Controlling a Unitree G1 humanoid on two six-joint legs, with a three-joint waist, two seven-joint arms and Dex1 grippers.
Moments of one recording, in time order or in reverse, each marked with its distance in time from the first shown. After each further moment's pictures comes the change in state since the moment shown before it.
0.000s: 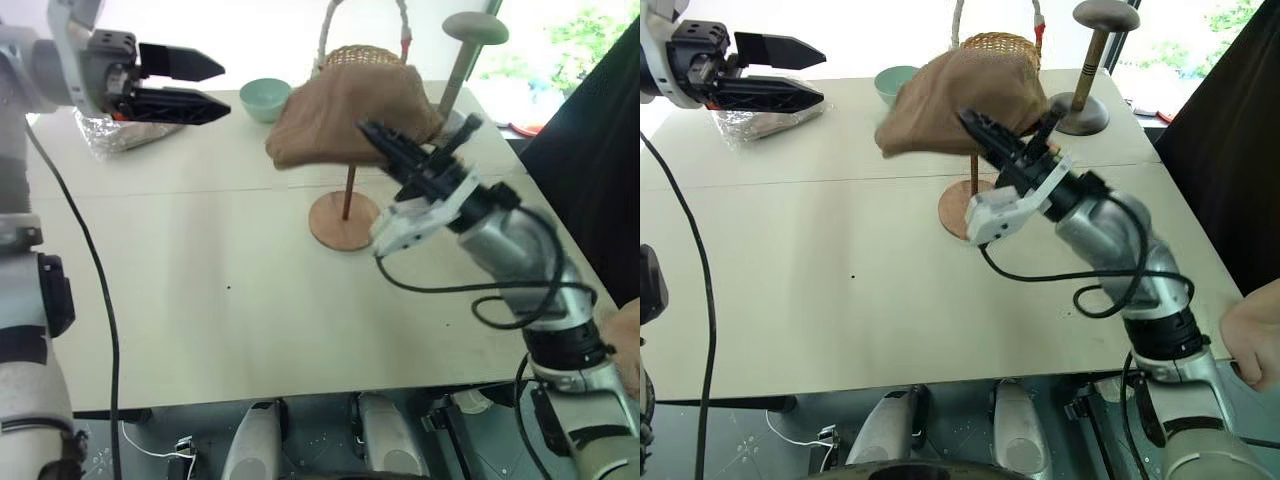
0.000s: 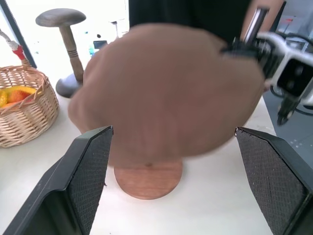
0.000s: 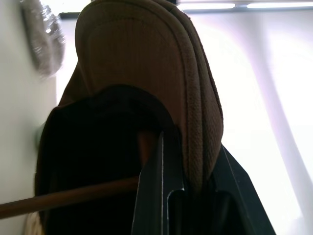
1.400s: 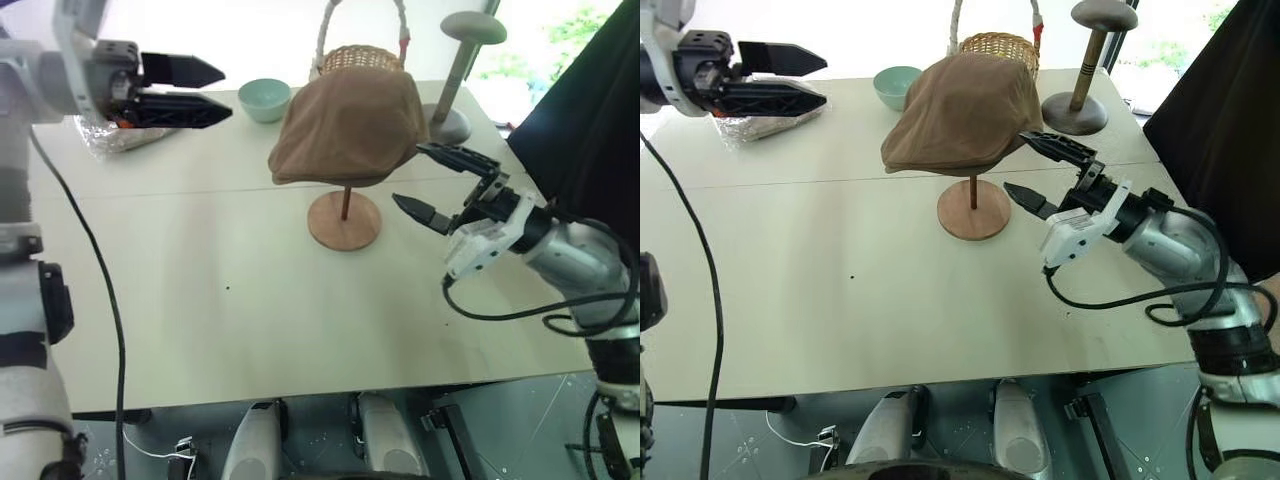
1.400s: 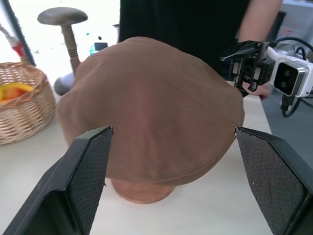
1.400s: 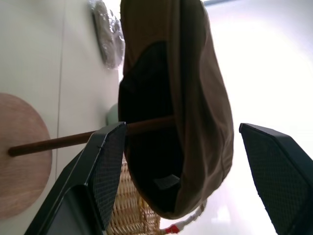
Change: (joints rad) left arm 0.030 -0.015 -0.005 -0.014 -0.059 0.018 0.028; right arm 0.260 -0.156 -0.079 -0.047 0.142 -0.003 0.148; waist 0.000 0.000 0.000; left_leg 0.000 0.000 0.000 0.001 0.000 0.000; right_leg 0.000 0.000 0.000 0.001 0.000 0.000
